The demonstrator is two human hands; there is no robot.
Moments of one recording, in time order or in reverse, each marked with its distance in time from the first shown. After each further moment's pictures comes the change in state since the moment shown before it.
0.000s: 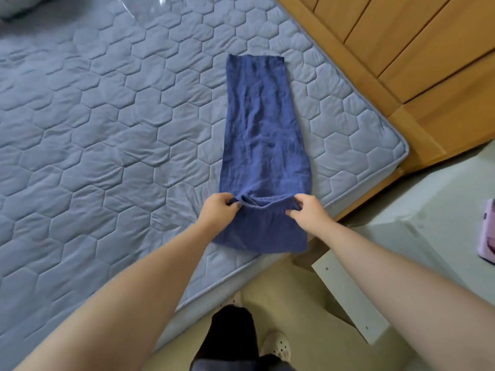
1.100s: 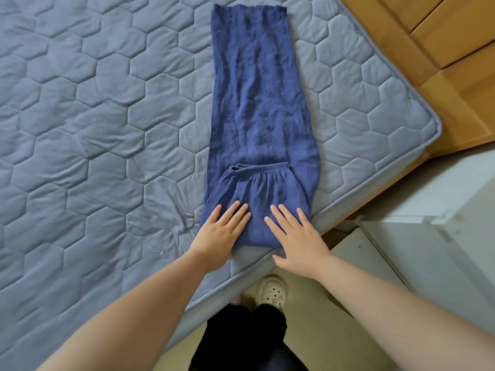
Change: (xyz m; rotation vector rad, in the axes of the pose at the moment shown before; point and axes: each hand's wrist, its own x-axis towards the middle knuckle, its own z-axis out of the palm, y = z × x) left_hand 0.017 -0.067 0.066 1.128 -0.287 0.609; right_hand 0.009 0.073 0.067 -0.984 -0.169 -0.517
